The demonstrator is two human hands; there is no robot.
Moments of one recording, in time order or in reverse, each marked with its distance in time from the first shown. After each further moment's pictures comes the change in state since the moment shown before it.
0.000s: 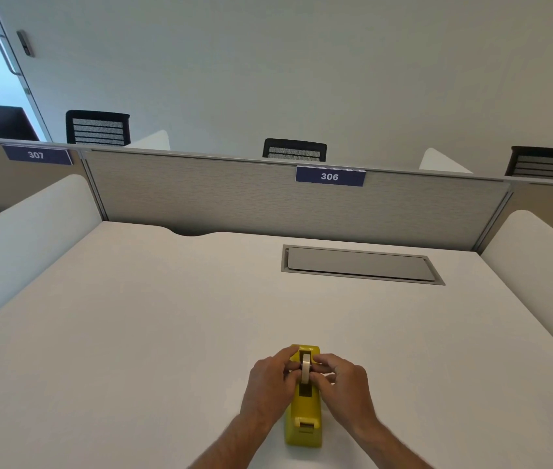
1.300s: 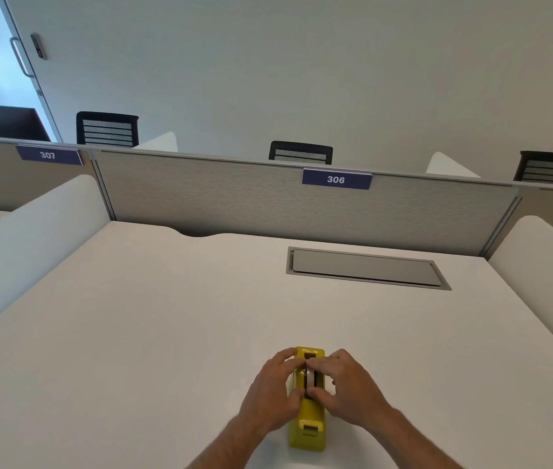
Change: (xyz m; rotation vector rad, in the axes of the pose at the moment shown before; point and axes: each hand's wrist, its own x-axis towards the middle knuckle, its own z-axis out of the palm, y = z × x) left_hand -0.003 -0.019 0.001 0.068 -0.146 0.082; right_hand 0.020 0.012 -0.012 -0.361 -0.308 -0.385
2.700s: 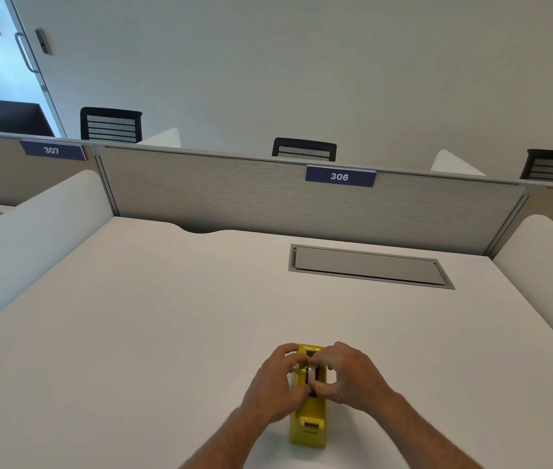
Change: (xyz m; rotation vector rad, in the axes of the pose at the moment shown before) left_hand 0.008 -0.002 0.002 -0.075 -0.012 -0.042; right_hand 0.012 -0.001 -0.018 -0.089 -0.006 -0.118
